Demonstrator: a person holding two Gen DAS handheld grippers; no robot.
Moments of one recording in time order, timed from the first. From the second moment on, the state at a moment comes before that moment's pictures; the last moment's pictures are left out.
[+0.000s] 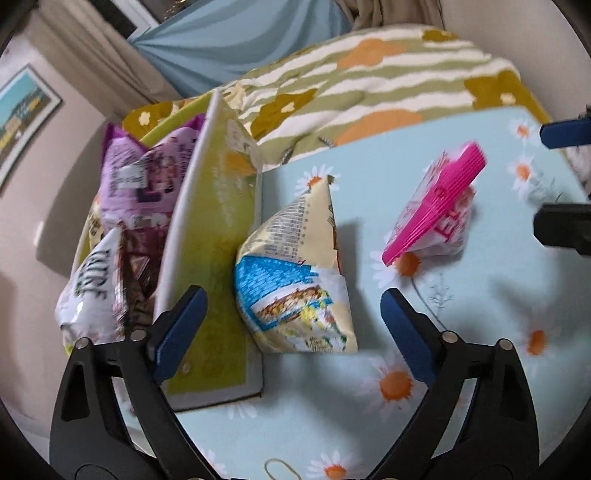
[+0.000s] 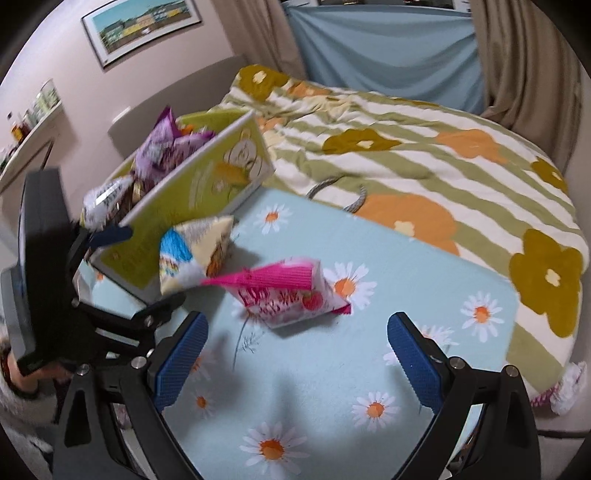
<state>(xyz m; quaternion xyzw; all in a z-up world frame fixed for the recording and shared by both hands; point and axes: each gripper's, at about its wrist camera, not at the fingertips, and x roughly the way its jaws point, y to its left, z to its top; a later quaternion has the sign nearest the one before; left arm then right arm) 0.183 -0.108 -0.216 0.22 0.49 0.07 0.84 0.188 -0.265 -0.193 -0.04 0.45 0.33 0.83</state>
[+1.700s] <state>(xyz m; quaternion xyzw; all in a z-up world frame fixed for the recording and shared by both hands) 0.207 -0.128 -0.226 0.28 0.49 0.03 0.83 0.215 -0.229 -0.253 -0.16 0.44 0.38 0.80</state>
